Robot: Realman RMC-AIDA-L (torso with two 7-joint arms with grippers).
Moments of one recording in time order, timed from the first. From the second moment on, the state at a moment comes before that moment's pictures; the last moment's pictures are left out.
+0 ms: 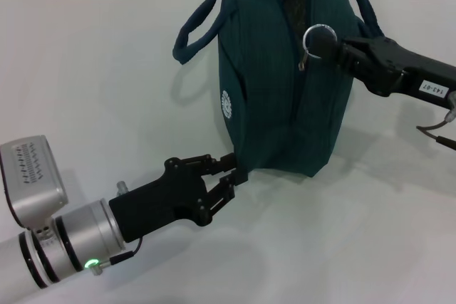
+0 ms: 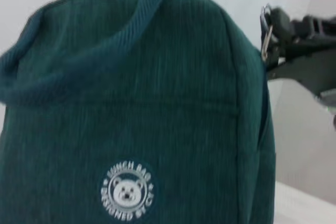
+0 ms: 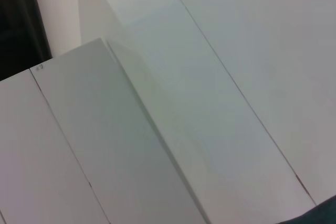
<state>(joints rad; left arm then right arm) -0.41 -2.11 0.89 0.03 1.49 1.49 -0.73 0.53 2.00 -1.41 -0.52 -0.98 -1.52 1.45</state>
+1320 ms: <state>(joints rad) -0.49 -2.11 0.74 -0.25 1.32 1.49 -0.51 0.51 2.01 -1.41 -0.52 -0.98 -1.56 1.44</state>
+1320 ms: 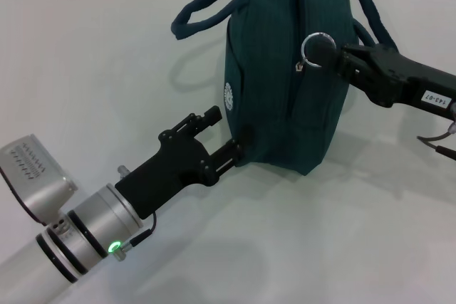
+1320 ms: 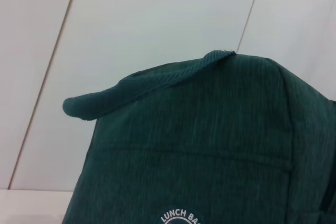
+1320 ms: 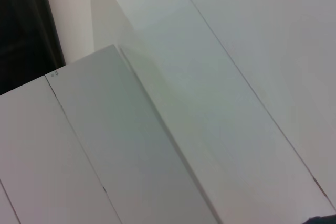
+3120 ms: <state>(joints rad) -0.45 -2.10 0.91 -0.04 1.36 1.41 -0.50 0.51 2.00 -1.29 -0.52 -0.98 -1.55 1.42</state>
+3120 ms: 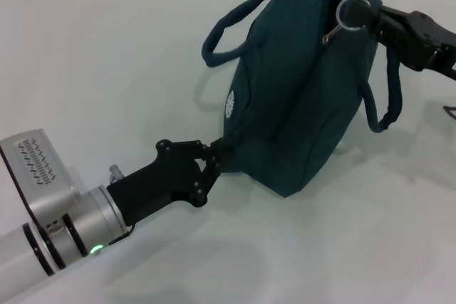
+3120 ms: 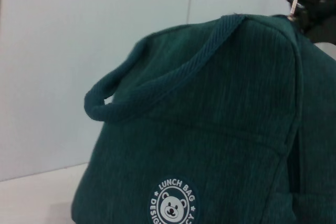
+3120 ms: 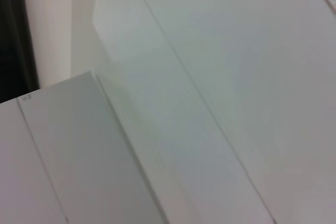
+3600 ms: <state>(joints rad) -0.42 -2.10 0.99 -0.01 1.36 1.42 -0.45 0.48 2.00 -1.26 -0.52 -0.98 -1.55 1.42</state>
